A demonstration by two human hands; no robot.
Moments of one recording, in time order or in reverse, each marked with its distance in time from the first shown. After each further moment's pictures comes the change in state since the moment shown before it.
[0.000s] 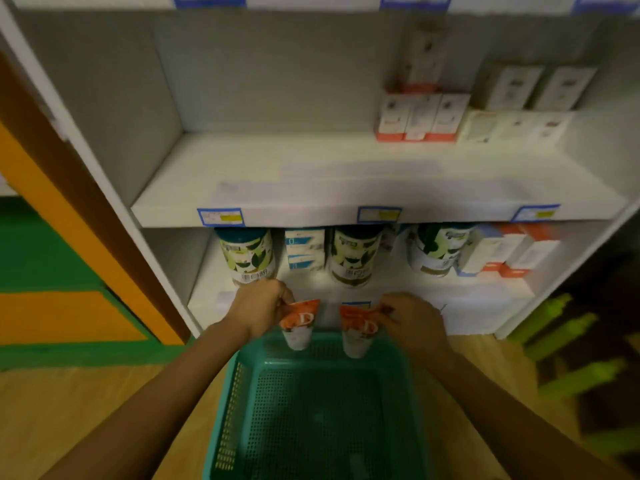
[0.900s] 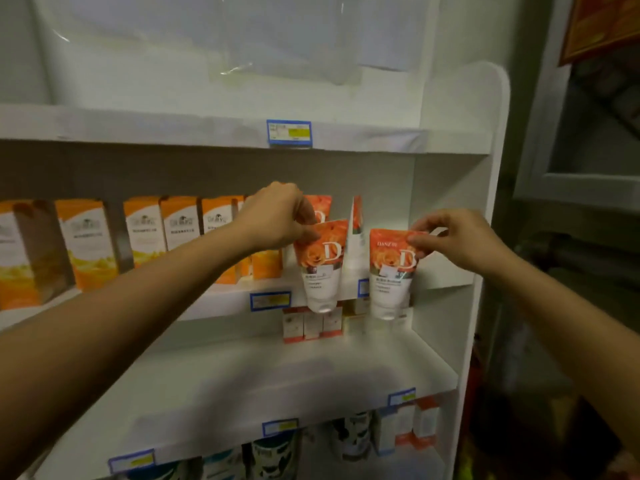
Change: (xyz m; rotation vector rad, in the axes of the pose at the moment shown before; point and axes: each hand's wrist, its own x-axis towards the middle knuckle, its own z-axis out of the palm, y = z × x) left_hand 0.047 0.270 -0.406 -0.009 0.482 0.419; right_hand -0.016 -0.068 -0.468 0.048 0.580 -0.087
